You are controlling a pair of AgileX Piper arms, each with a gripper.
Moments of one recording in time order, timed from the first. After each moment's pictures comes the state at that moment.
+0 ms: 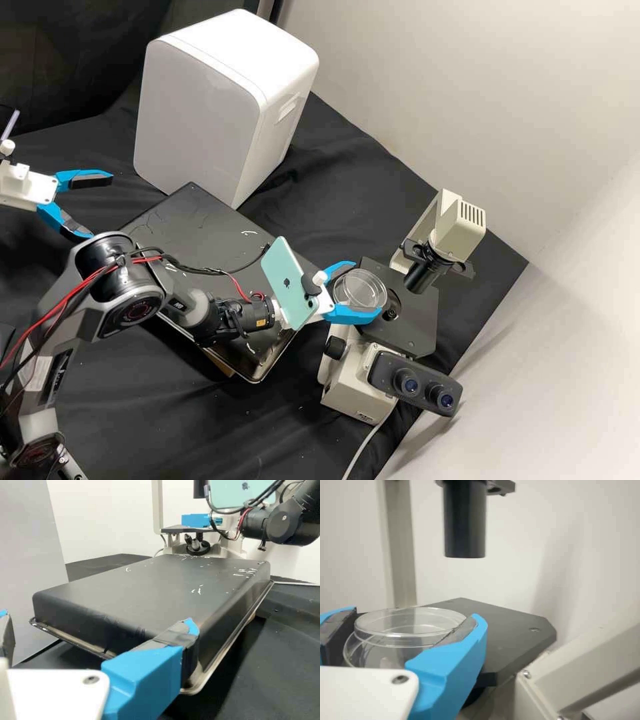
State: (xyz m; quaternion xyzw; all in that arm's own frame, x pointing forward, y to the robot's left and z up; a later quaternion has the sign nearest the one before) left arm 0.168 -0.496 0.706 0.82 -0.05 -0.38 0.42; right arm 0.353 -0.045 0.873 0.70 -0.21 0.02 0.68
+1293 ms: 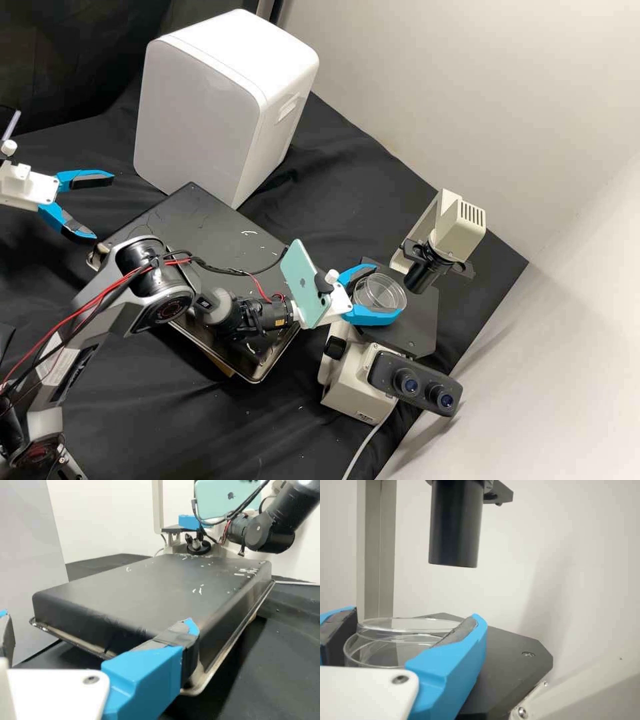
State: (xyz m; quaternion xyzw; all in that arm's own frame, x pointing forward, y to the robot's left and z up) left arm 0.171 -0.497 0.705 0.82 -0.05 -0.38 0.42; right arm 0.393 -0.066 0.870 0.67 -0.24 0.03 0.70
